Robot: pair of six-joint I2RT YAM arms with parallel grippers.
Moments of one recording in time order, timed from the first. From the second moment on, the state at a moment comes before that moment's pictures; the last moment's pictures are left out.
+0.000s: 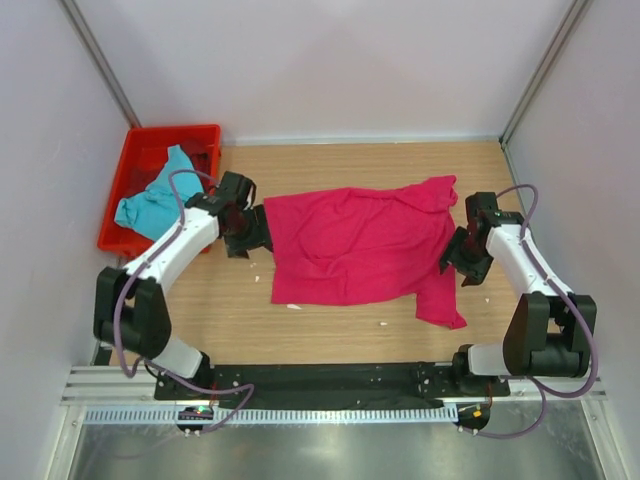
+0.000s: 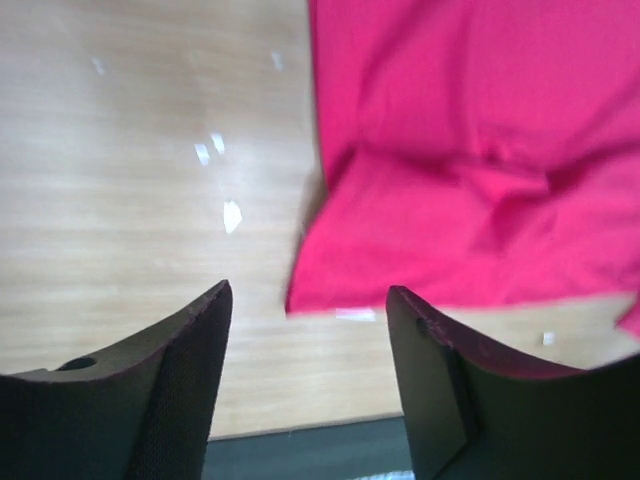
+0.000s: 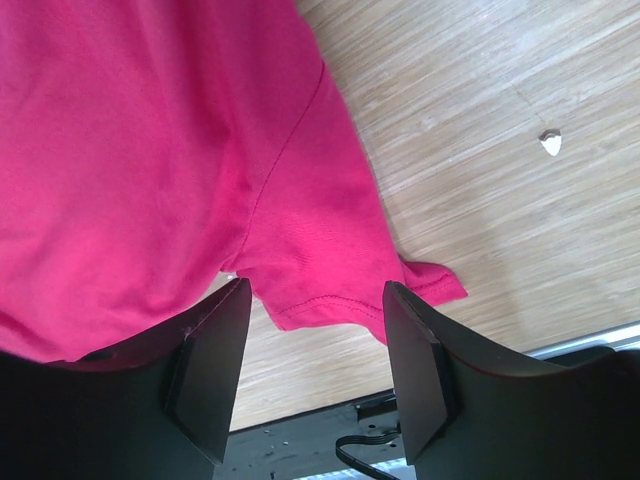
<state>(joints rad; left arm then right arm) -0.33 1.59 1.25 -0.82 0.05 -0.57 -0.05 1.36 0.97 -0.95 0.05 0.52</state>
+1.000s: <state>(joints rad) -0.46 1.58 0.87 -0.63 0.15 -0.73 -0.05 1.37 0.89 -0.93 -0.01 0.53</state>
